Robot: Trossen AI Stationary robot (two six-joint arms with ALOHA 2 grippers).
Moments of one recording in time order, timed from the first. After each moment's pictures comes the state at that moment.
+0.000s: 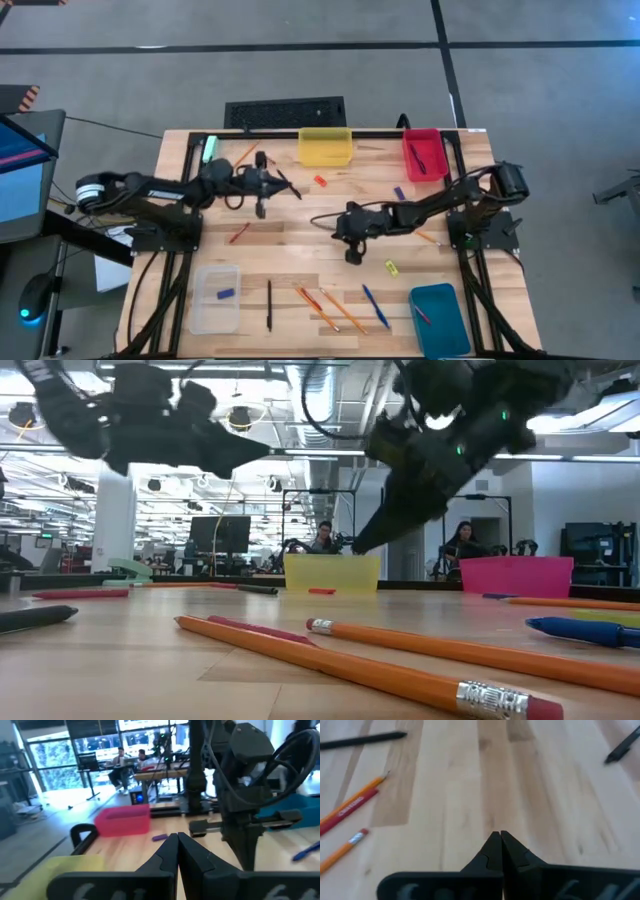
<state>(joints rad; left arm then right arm) 0.39 1.25 0.30 0.97 0.35 0.11 0.12 1.69 0.82 0.16 0.07 0.19</state>
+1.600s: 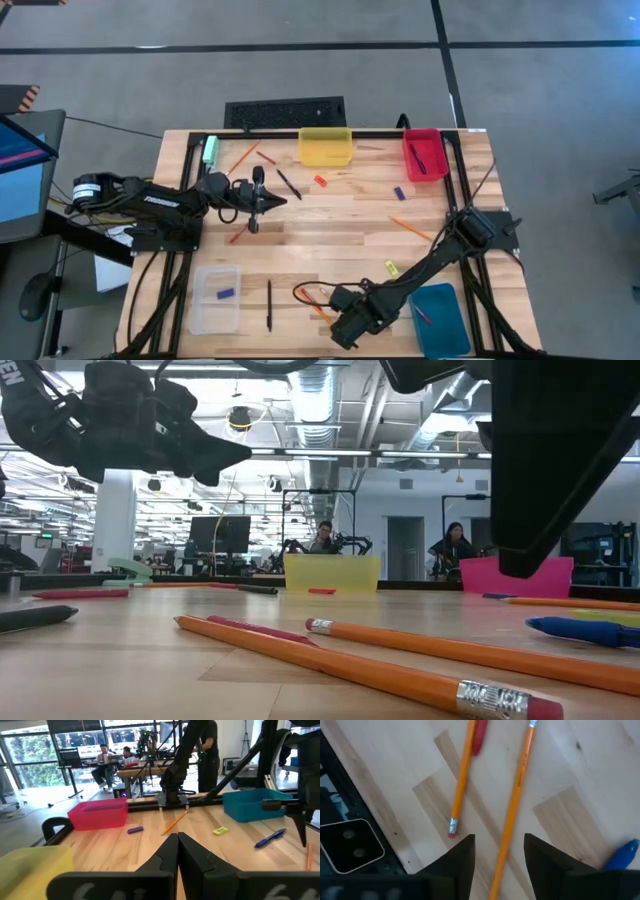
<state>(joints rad) 0.27 1.22 0.19 1.03 0.31 0.08 0.62 2.13 1.67 -0.80 0.13 1.18</state>
